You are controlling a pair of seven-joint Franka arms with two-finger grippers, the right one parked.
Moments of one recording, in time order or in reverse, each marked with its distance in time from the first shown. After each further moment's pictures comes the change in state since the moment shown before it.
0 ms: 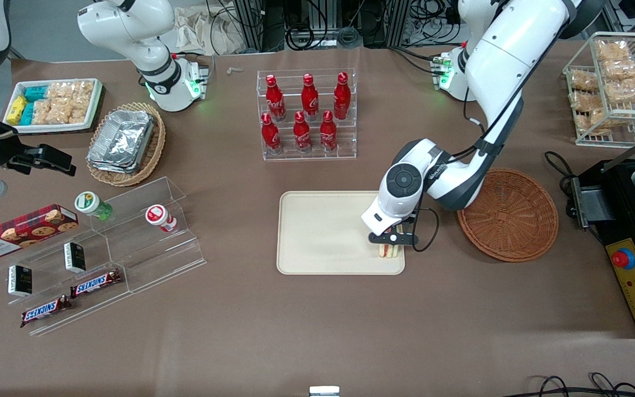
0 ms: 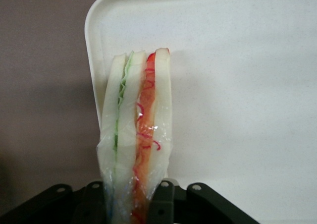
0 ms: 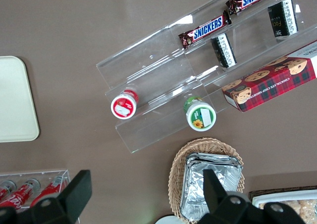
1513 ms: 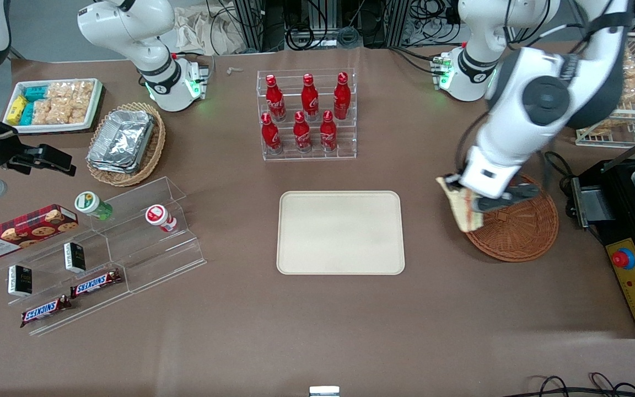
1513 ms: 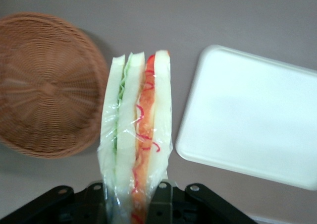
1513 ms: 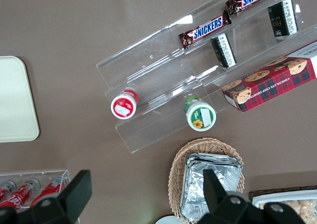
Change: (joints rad) arm 0.059 -0.509 0.112 -0.054 -0.309 -0.360 0.055
